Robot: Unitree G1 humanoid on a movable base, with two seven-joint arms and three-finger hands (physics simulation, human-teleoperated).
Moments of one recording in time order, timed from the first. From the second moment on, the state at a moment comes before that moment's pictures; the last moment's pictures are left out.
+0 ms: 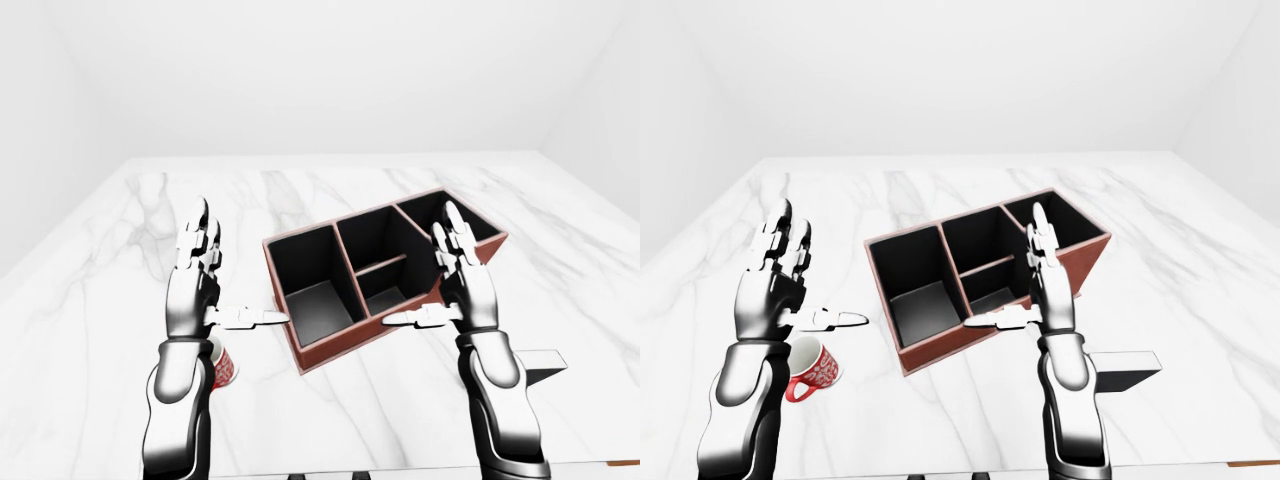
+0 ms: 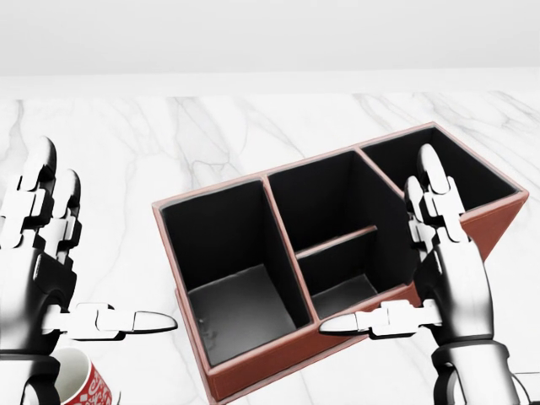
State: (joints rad) left arm 0.02 0.04 0.11 -0.46 0.00 0.09 -0.10; right arm 0.03 -0.04 -0.08 -0.40 -0.04 0.09 0.11
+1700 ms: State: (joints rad) left arm 0.02 0.04 0.11 -0.48 0.00 0.09 -0.11; right arm 0.02 -0.13 -0.30 -0.73 -0.45 0.09 0.43
